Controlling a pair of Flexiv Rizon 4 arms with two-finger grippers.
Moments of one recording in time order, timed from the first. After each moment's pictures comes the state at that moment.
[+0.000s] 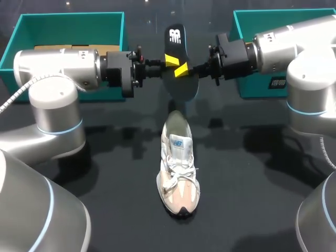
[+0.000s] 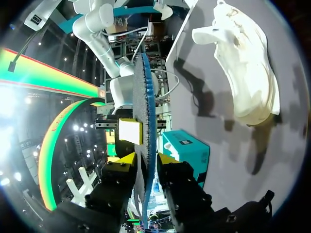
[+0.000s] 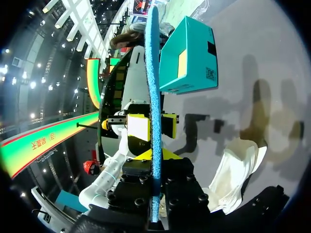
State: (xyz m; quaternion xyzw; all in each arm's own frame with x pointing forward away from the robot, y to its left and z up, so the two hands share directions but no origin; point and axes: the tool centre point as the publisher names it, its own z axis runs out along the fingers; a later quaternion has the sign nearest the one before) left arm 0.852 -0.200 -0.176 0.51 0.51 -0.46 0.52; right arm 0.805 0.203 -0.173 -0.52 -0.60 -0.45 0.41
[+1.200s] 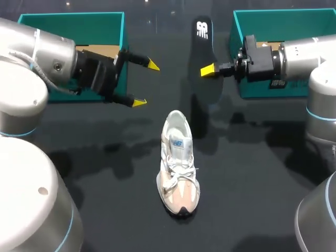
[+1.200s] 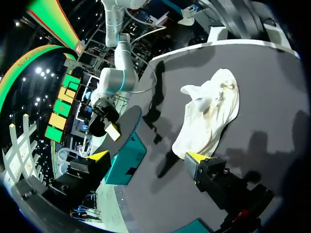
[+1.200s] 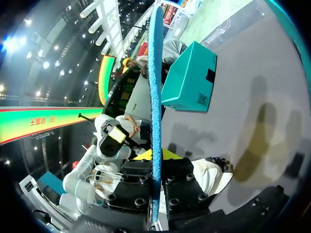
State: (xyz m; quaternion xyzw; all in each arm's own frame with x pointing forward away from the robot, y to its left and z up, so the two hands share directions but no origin) left arm 0.796 -0.128 -0.199 0.41 0.77 -0.40 0.29; right arm 0.837 0.133 -0.204 -0.46 -0.62 -0.53 0.35
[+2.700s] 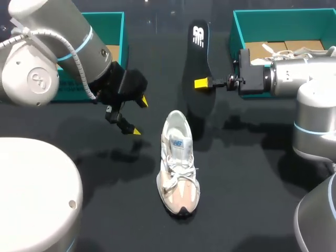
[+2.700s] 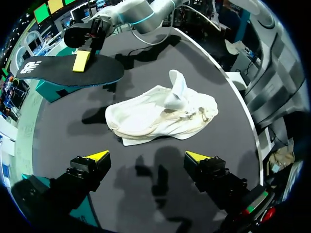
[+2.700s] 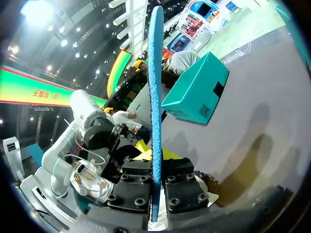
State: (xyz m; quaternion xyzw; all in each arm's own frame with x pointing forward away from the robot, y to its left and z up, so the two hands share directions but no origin) left arm 0.746 -0.095 -0.280 0.08 0.97 -0.22 0.01; right arm 0.830 0.155 -0.242 -0.37 -0.65 -0.61 0.27
